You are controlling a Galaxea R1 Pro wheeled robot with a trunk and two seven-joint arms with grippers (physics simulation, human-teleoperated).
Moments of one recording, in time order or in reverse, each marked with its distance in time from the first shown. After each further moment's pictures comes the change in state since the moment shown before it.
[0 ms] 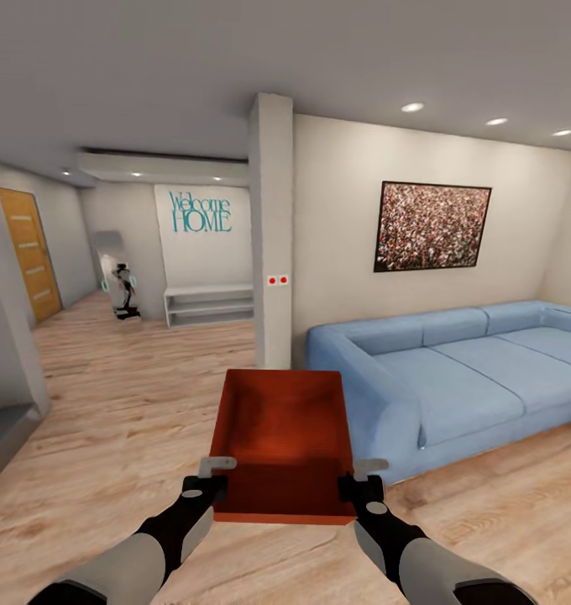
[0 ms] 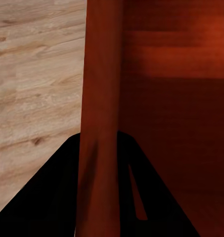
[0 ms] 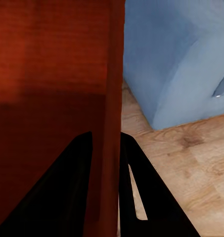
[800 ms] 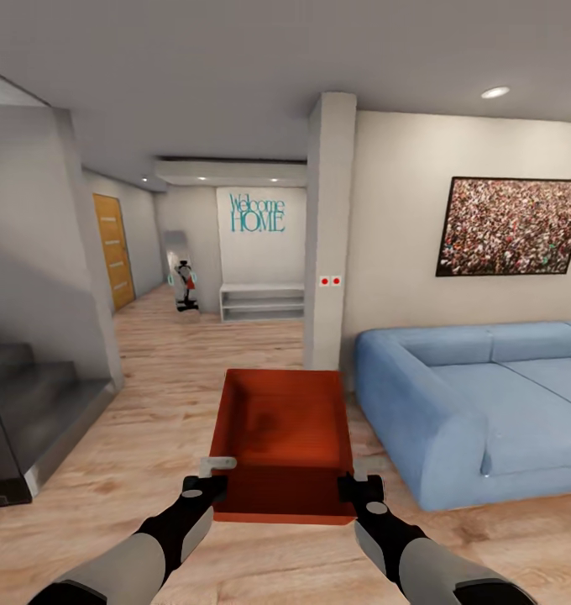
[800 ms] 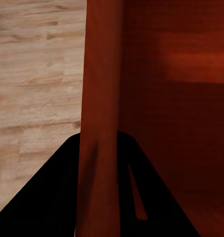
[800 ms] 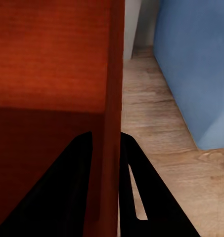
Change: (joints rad) left arm 0.000 0.000 -0.002 0.000 0.001 0.000 0.001; right arm 0.000 0.000 -0.001 0.000 0.001 0.000 0.000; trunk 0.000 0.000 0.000
